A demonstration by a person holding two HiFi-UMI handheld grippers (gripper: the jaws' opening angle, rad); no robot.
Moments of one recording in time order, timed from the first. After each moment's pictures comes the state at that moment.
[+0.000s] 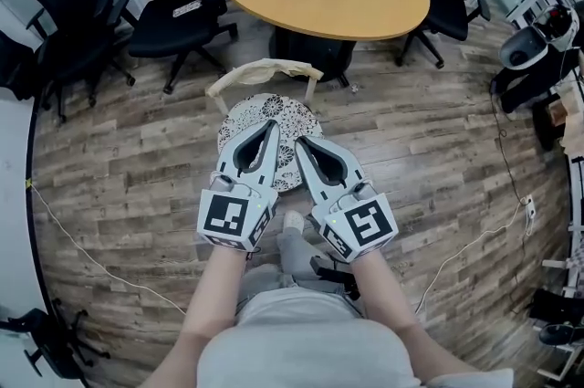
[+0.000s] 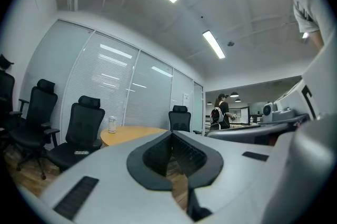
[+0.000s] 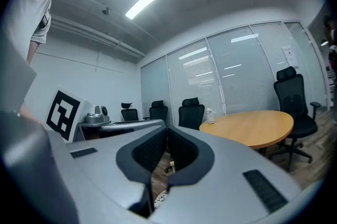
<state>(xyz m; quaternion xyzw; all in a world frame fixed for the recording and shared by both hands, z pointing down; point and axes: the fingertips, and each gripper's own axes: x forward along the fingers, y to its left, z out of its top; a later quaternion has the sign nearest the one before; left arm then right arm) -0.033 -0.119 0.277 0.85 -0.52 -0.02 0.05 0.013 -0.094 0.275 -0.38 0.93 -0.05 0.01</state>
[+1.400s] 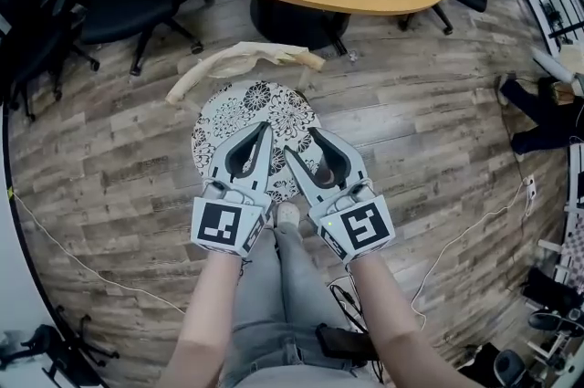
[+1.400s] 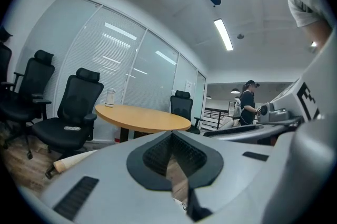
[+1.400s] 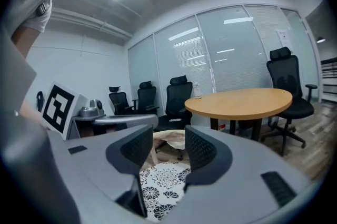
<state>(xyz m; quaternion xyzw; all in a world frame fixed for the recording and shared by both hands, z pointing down) -0.037 -0.244 0.443 0.86 -0.50 0.00 0.11 0.015 -0.223 0.443 -0.41 0.91 -0.10 -0.07</state>
